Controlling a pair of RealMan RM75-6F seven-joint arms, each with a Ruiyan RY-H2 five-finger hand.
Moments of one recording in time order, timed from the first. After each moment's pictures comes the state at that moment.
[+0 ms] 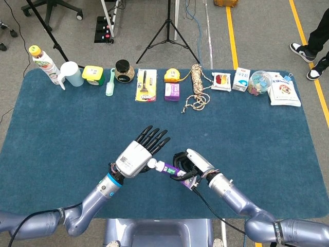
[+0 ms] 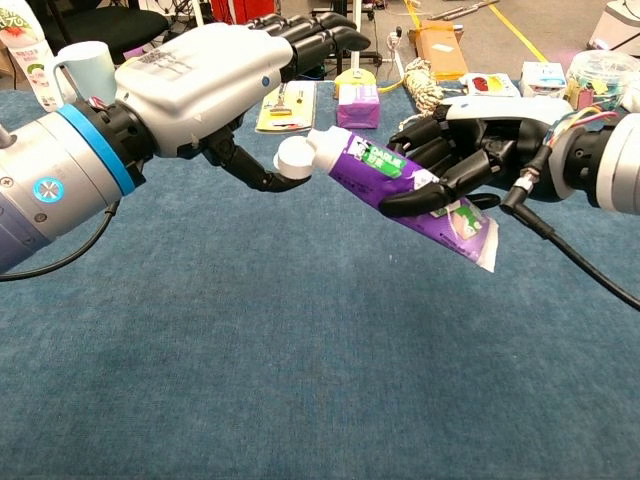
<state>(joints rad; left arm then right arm) -0.72 -1.68 -0.16 -1.57 1.56 1.17 0.49 0.67 -1.37 0.24 -1.82 -1.17 0.75 0.49</state>
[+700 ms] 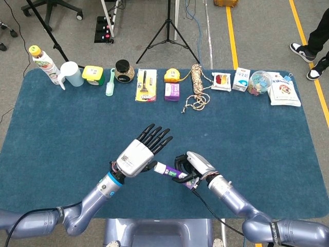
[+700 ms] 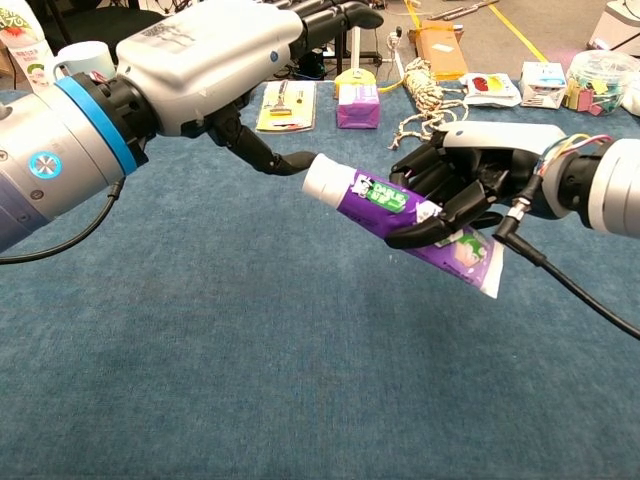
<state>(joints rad) -0.75 -1.65 -0.18 -1.63 1.54 1.15 0.52 0.68 -1.40 0.20 -1.81 -1.11 0.78 0.33</state>
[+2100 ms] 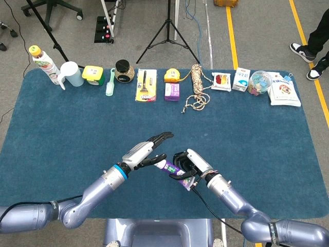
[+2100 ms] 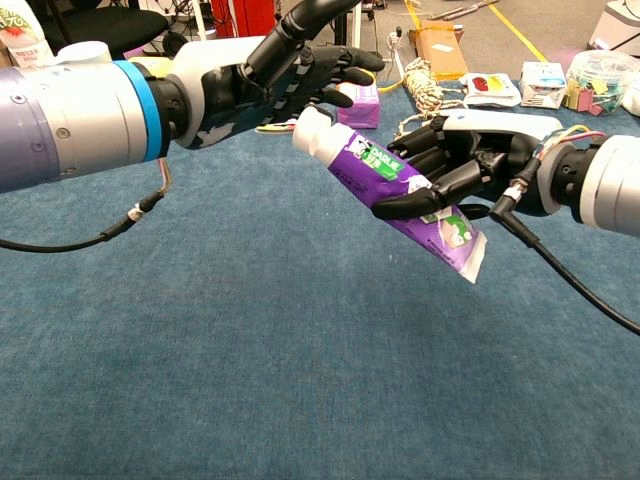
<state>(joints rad) -0.81 -1.52 -0.34 -1.81 1.05 0.77 -0.14 0.65 -1.43 0.24 -1.76 -1.20 0.77 0.56</state>
